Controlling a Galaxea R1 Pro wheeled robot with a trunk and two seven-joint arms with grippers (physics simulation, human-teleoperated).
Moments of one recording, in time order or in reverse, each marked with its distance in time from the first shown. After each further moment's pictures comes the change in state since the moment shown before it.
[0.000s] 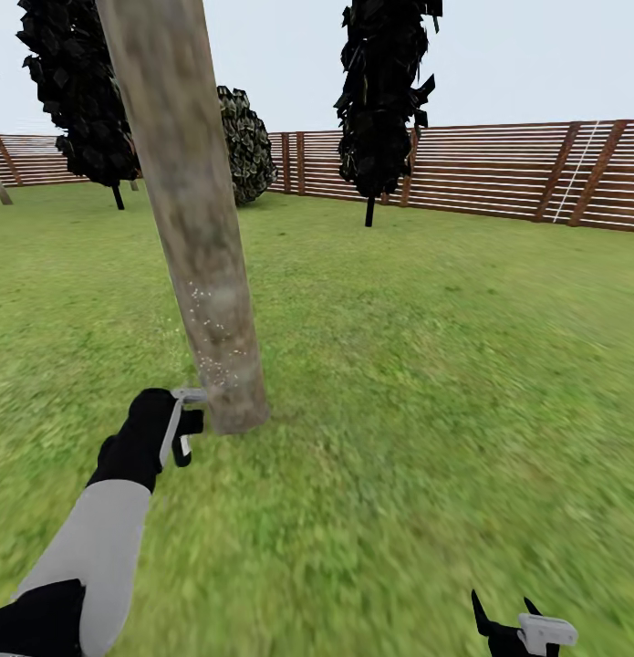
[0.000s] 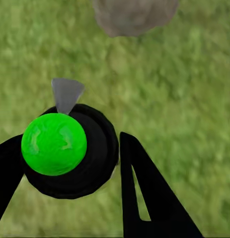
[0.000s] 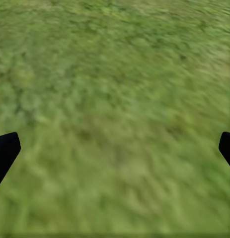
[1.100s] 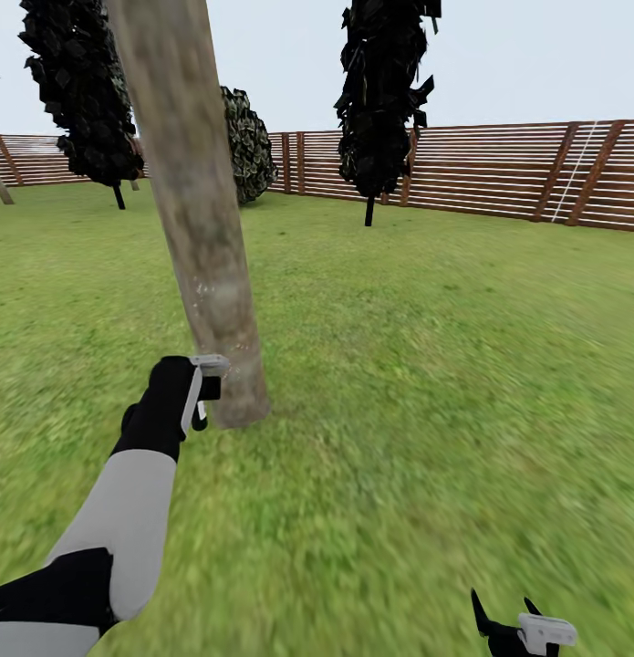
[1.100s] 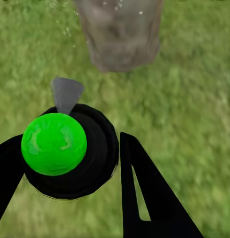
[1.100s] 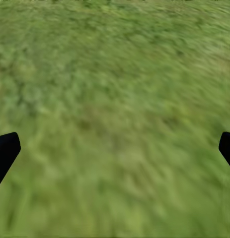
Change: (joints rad) left arm -0.105 -0.091 -0.008 -0.034 0.014 0.008 0.107; right arm 0.000 0.000 0.000 -0.001 -0.001 0.000 0.000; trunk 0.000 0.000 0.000
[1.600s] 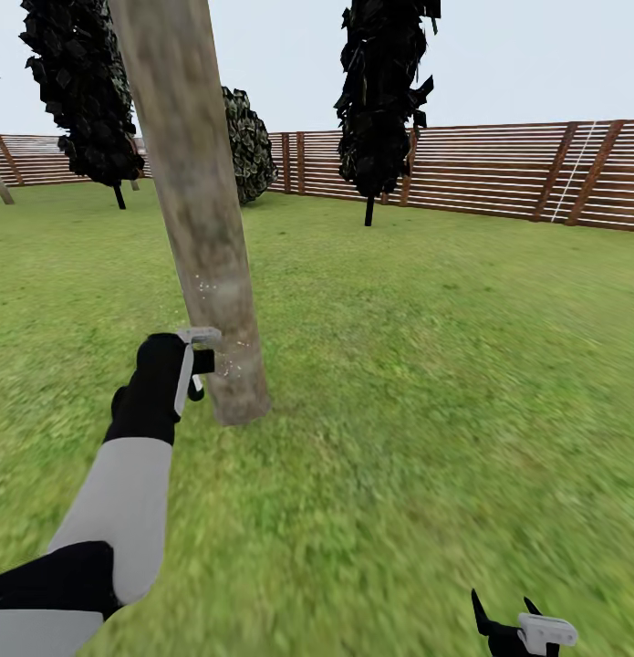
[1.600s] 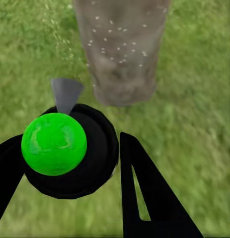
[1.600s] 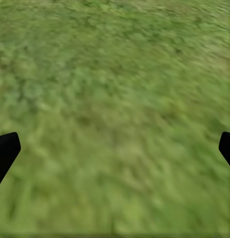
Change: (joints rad) left arm -0.041 -0.007 0.001 -0.115 0.004 0.009 0.000; right arm 0.000 0.000 0.000 0.000 -0.001 0.000 0.000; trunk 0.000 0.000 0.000
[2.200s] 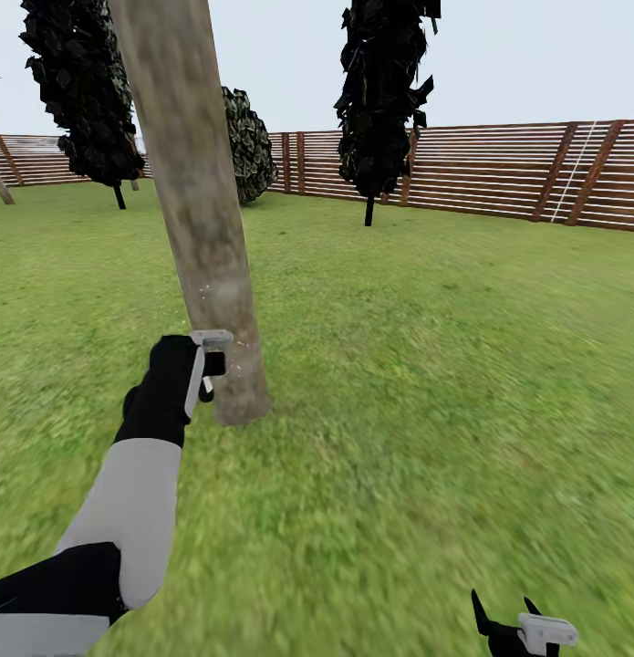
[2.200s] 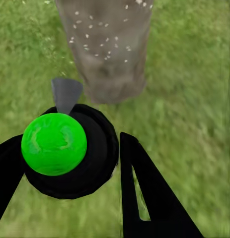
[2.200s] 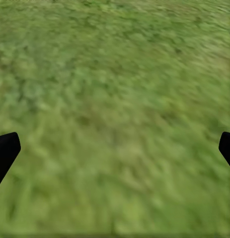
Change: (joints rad) left arm 0.003 -0.028 -0.022 0.014 0.001 -0.006 0.000; right arm 0.000 0.000 0.000 0.000 0.000 0.000 0.000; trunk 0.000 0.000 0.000
